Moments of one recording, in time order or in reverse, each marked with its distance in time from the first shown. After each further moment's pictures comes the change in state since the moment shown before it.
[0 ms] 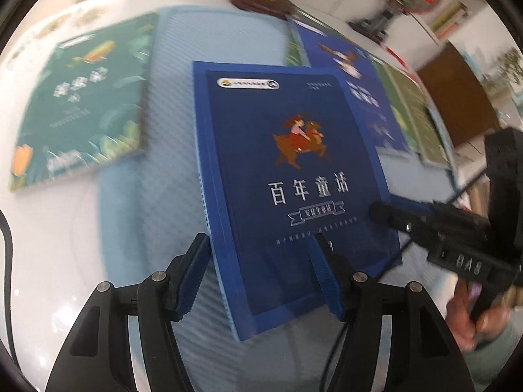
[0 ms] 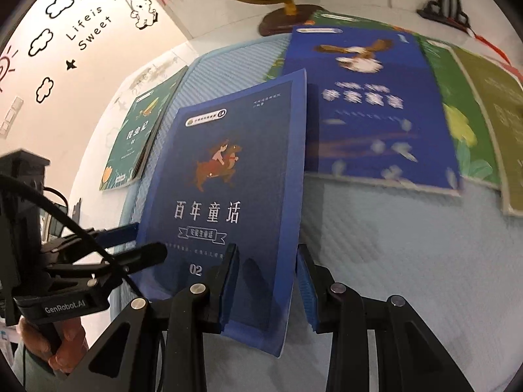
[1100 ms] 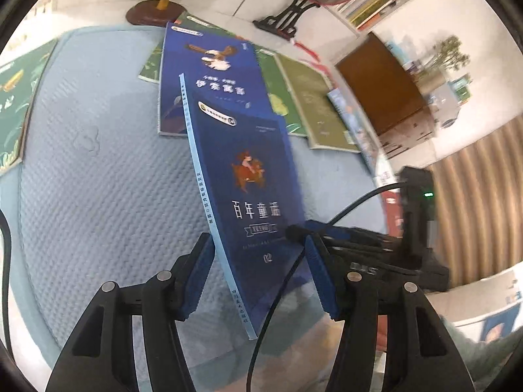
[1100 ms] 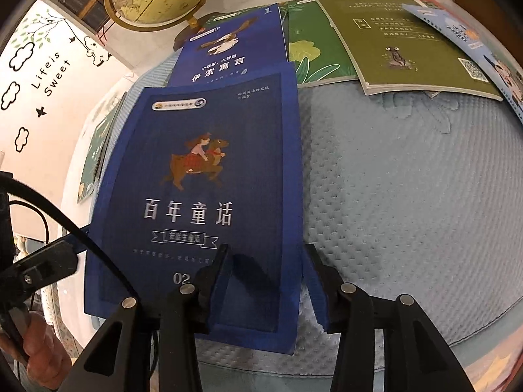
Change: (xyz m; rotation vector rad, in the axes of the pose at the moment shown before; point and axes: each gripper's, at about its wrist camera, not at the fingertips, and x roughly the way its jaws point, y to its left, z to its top) left arm -0.008 -0.097 -0.012 0.077 -0.050 -0.238; right arm -0.041 -0.096 -0.071 0.205 -0.039 -0.048
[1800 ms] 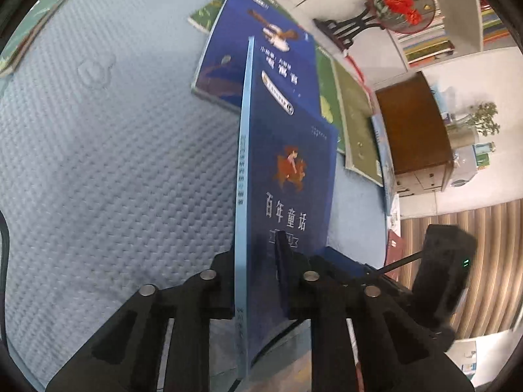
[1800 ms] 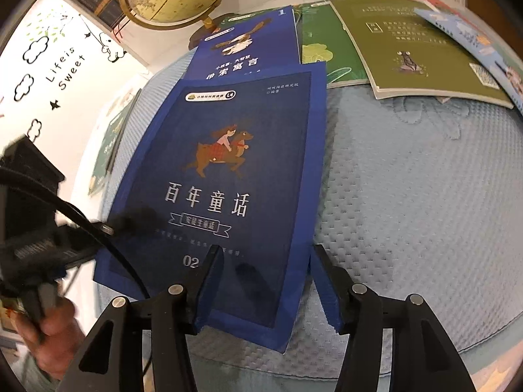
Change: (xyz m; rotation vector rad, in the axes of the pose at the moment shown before) left arm 0.036 0.030 -0.009 -0.319 0.016 -0.061; right arm -0.017 -0.011 -0.019 -0.018 0.003 0.079
